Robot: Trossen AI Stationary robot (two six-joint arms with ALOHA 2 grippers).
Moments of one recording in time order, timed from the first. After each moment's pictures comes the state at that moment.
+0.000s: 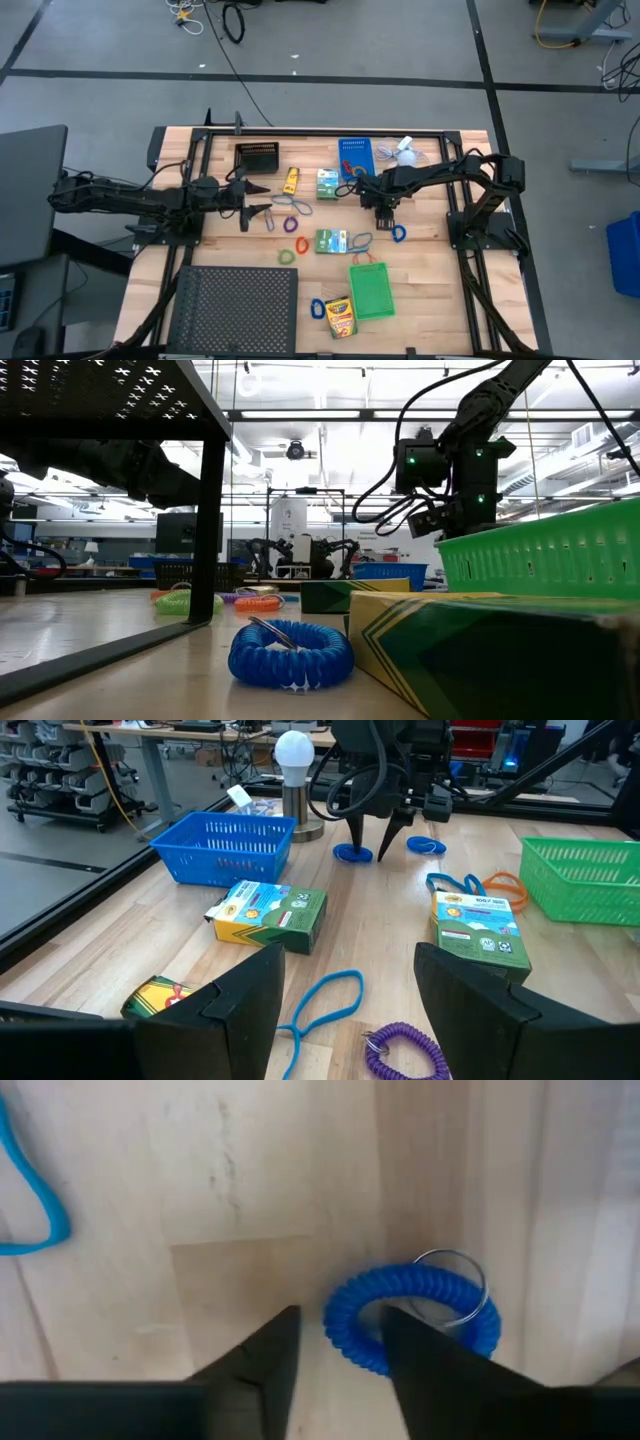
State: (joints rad) left arm 0.13 0.75 0.08 0.47 -0.11 0.00; right arm -0.24 1.70 0.90 -0.68 0.04 -0.17
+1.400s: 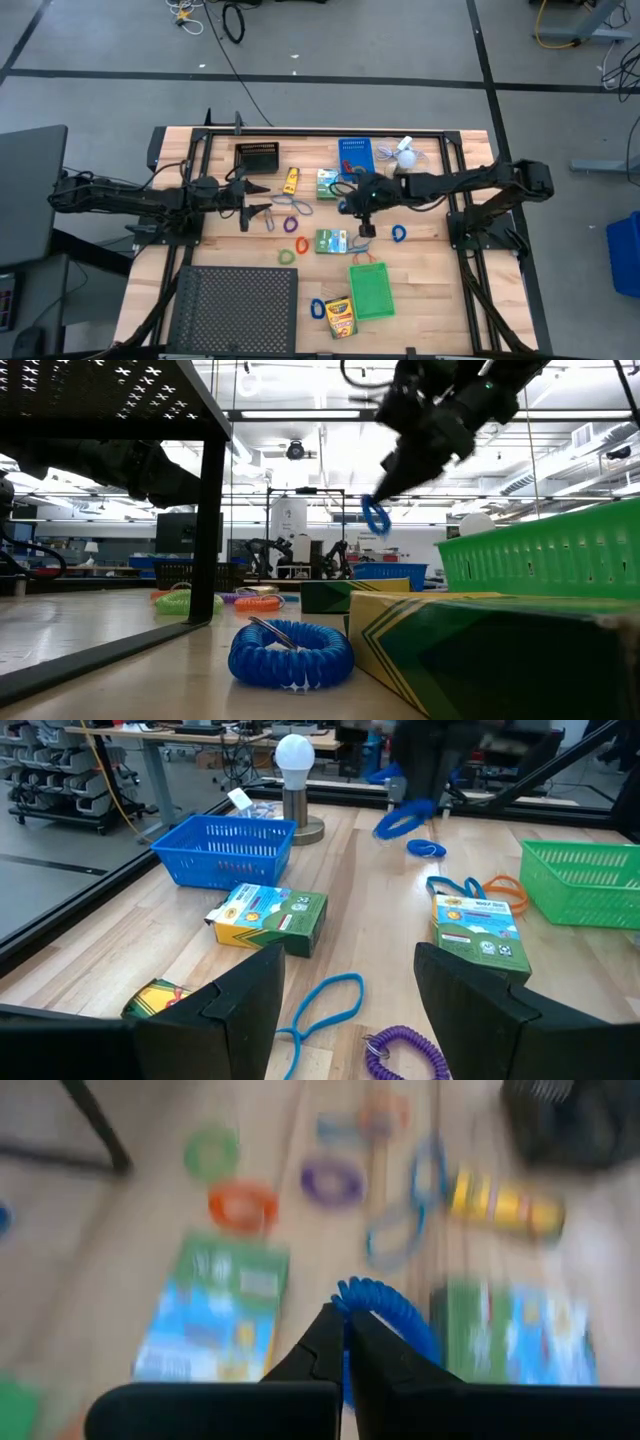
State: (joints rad) left arm 0.13 0.75 0.08 0.48 -0.11 0.00; right arm -0.09 1.49 0.90 -0.14 -0.09 -0.24
